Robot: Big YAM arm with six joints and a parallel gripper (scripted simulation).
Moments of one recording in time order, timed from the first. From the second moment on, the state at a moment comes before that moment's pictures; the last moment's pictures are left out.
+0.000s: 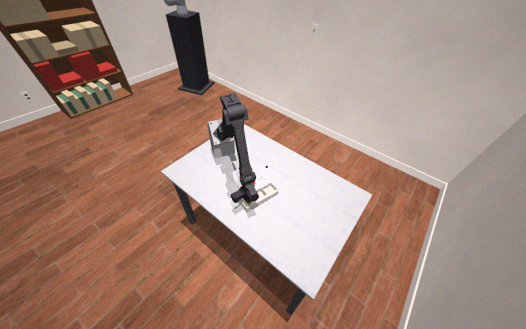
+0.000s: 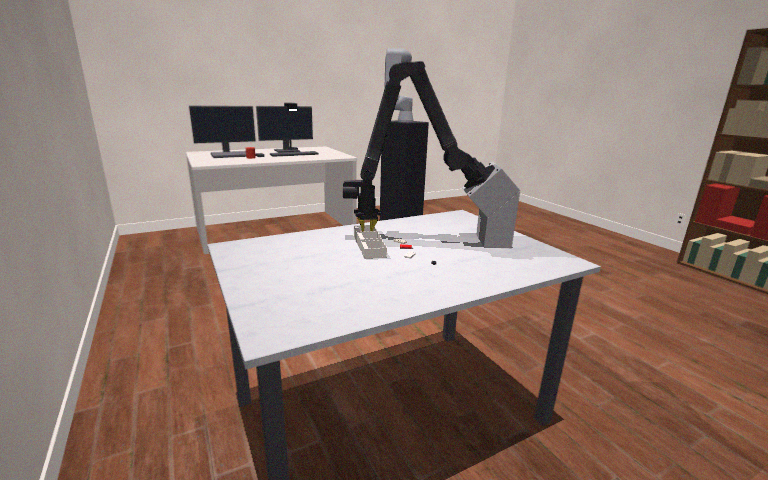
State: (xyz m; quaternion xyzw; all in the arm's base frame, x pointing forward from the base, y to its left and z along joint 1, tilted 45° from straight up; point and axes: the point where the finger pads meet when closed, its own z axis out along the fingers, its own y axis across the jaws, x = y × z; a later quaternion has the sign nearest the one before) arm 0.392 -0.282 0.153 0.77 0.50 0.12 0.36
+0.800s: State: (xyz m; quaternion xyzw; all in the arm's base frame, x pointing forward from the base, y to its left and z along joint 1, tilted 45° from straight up) arm 0.366 -0.264 0.180 0.77 0.50 0.12 0.36
